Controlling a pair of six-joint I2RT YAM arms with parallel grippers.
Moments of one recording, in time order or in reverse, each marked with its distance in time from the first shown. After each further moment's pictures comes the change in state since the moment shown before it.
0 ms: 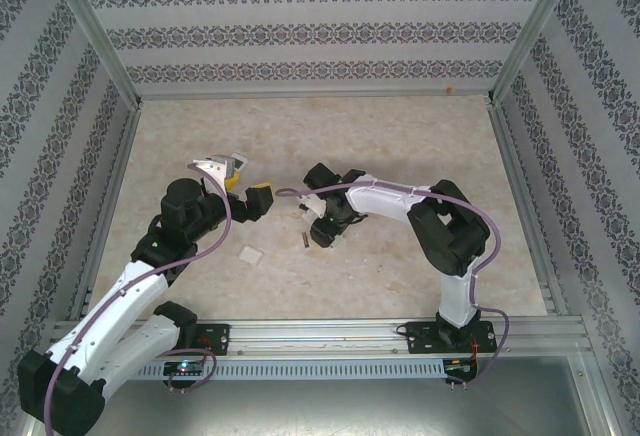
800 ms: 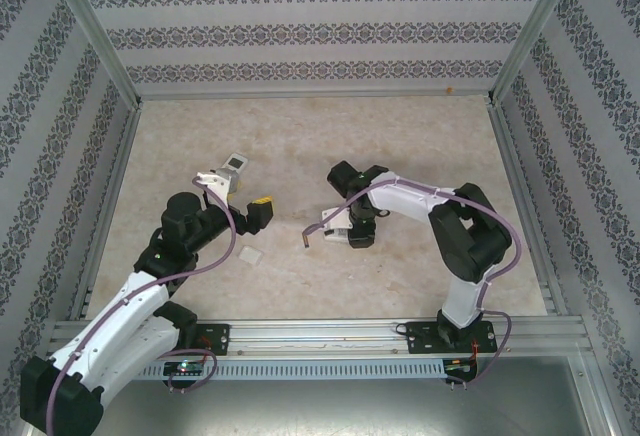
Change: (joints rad) left arm 0.000 -0.062 -0.133 0.112 0.049 0.107; right arm -0.081 -0.095 -0.115 -0.074 0.107 -0.885
